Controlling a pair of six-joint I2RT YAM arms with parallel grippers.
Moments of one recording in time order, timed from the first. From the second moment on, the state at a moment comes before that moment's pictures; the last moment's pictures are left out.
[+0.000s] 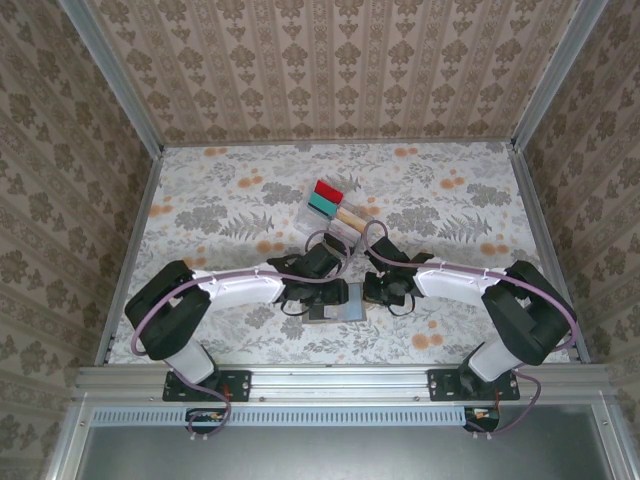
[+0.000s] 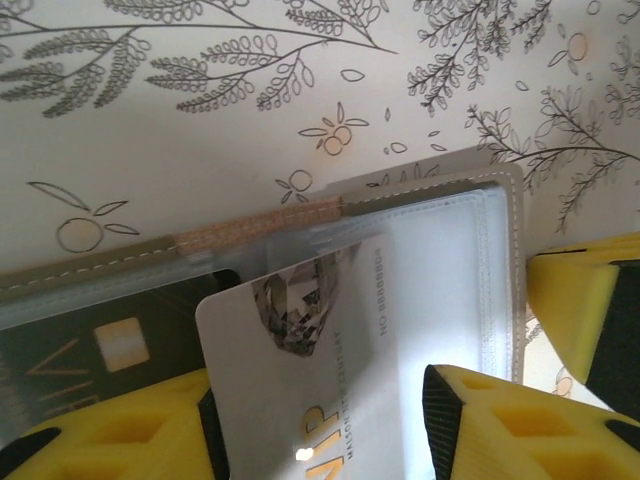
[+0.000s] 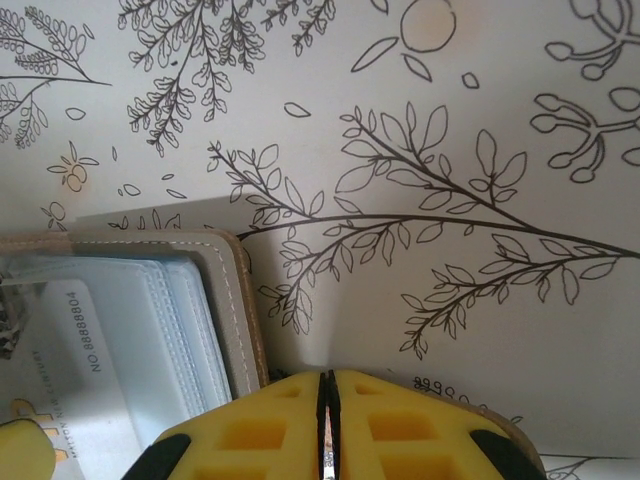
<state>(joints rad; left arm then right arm) -0.98 1.61 0.86 -0.33 0.10 -0.87 0.66 1.54 0.74 -0.39 -0.14 0.85</state>
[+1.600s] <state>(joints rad) -0.97 1.65 0.88 -0.27 0.20 -0.87 0.67 1.52 0.73 -0.39 -0.12 0.86</state>
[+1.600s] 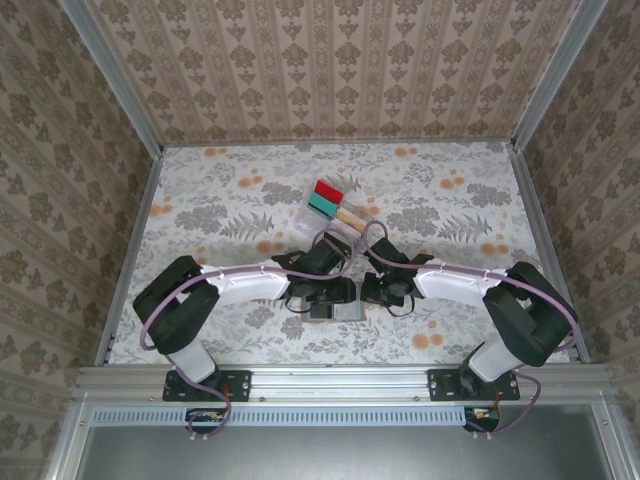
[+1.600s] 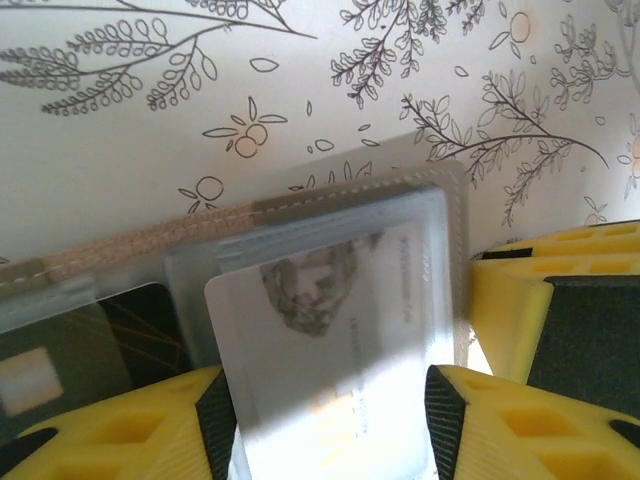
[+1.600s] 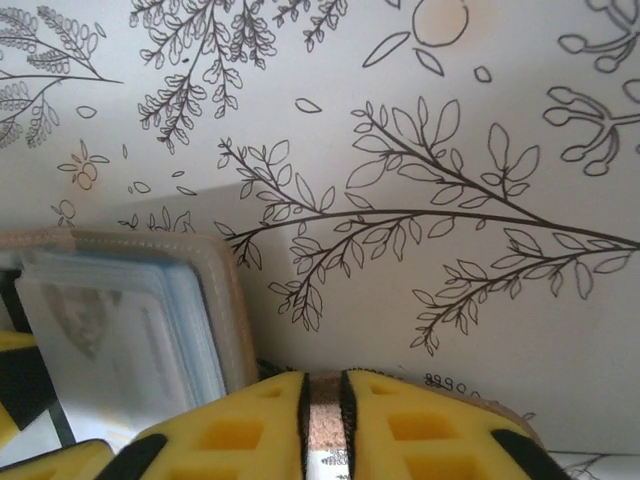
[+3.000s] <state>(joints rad) -0.58 1.34 0.77 -0.16 0.26 -0.85 0.61 2.07 1.84 -1.01 0.32 0.01</state>
